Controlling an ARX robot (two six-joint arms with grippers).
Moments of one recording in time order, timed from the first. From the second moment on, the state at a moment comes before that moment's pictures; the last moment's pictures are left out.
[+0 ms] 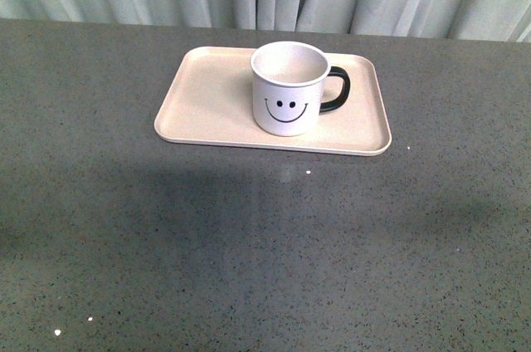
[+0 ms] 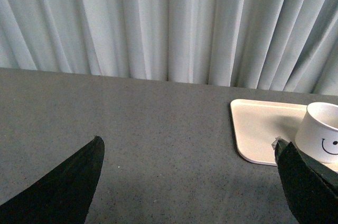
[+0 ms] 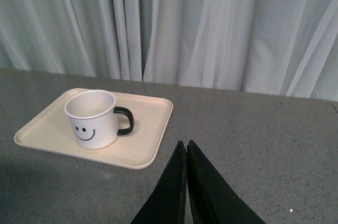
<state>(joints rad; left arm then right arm) 0.00 0.02 0.01 0.00 0.00 -0.01 0.00 0.47 0.02 0.47 0.00 -0.01</state>
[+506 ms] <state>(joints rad) 0.00 0.02 0.01 0.00 0.00 -0.01 0.00 0.26 0.02 0.26 0.00 -0.01</state>
